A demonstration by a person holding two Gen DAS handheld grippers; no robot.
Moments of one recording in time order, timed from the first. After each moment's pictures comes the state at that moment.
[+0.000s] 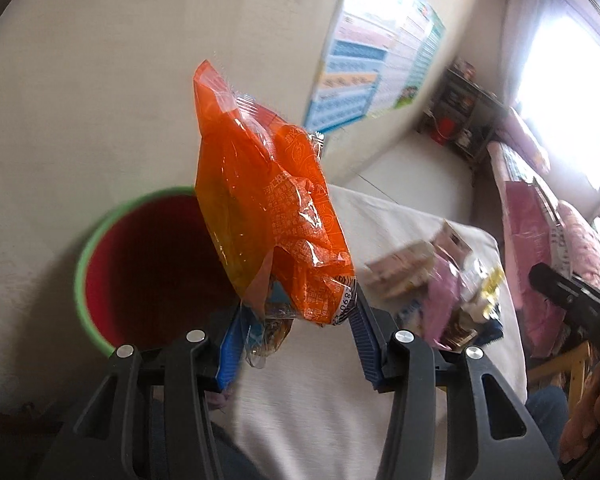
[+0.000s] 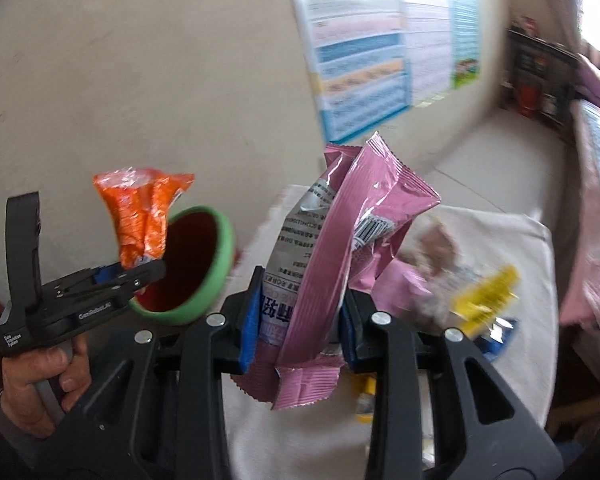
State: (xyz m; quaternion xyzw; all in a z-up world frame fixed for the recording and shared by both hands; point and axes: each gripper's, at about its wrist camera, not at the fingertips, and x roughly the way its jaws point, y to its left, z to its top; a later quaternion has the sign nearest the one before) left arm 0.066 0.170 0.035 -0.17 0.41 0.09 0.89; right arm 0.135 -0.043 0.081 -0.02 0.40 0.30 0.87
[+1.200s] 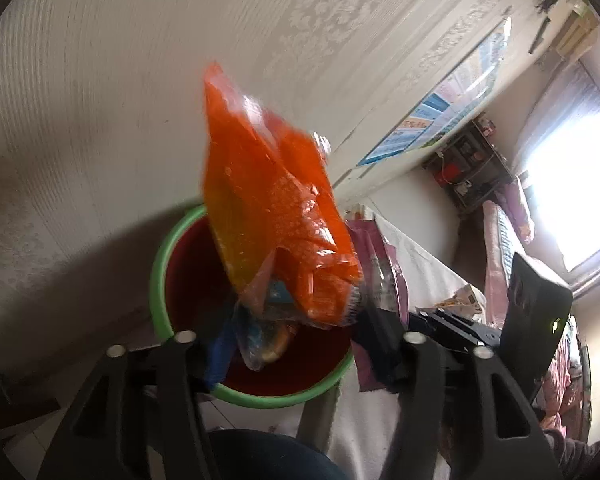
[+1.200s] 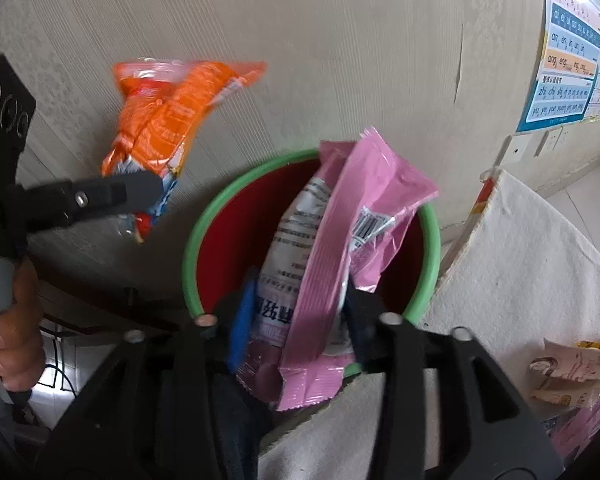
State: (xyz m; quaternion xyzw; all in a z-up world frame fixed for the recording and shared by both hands) left arm 0.035 0.349 0.001 -0.32 0.40 0.08 0.86; right arm 0.145 0.196 -0.018 -0.13 0.47 0.46 0.75
